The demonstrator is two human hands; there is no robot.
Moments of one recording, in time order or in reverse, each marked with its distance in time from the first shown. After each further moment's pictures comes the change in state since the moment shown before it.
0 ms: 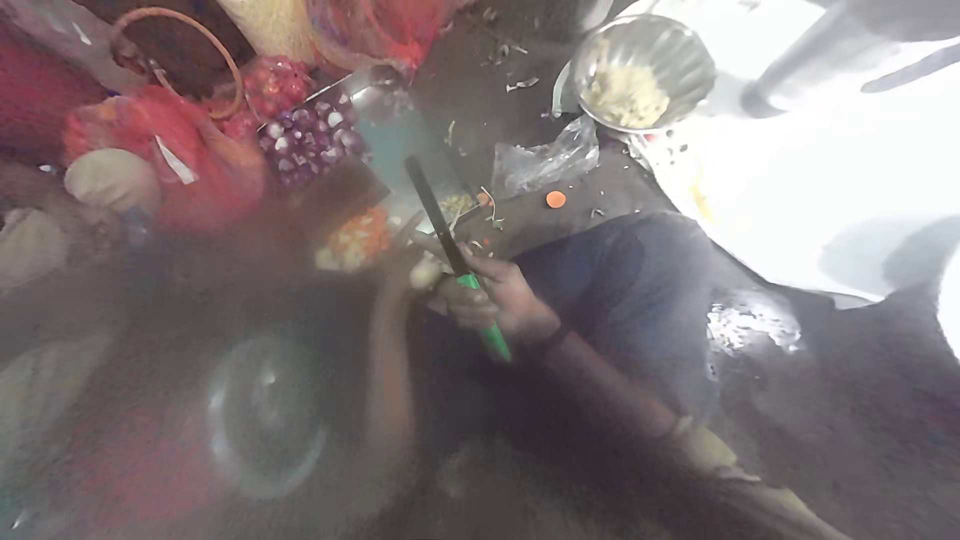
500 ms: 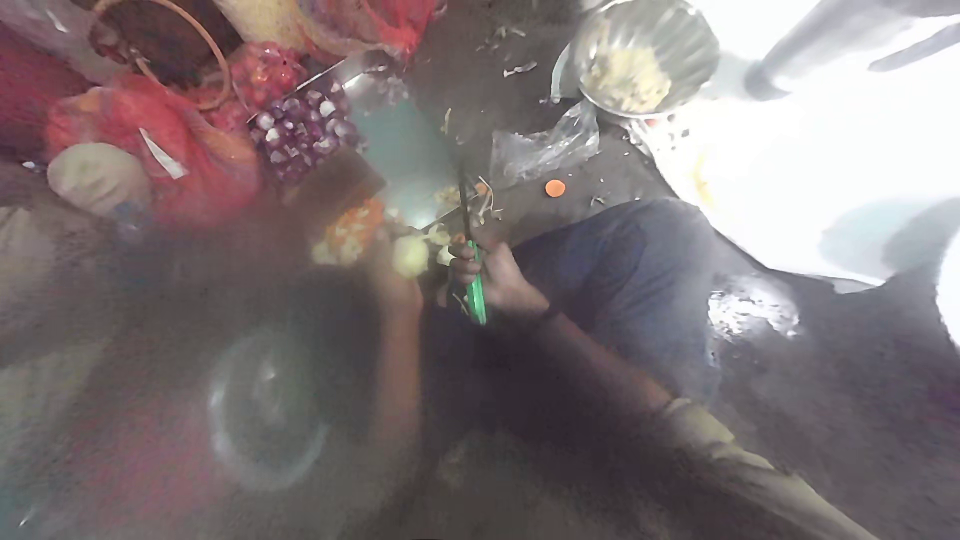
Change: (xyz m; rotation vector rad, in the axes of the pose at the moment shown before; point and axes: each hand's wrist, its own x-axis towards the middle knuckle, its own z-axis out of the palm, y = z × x) left_hand -0.008 0.002 0.024 -0.314 0.267 0.288; right_hand 0.012 0.001 -0.040 -0.023 0.611 -0.251
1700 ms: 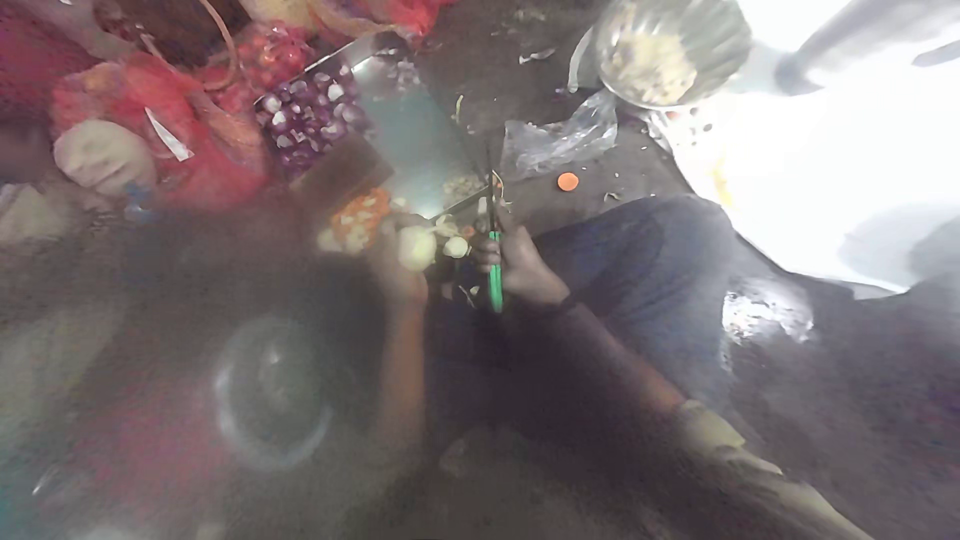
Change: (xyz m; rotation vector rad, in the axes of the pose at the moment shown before) left_hand -0.001 0.003 -0.006 0.002 -0.149 0.171; right_hand -0.005 -0.016 -0.014 -0.178 -0.029 0.028
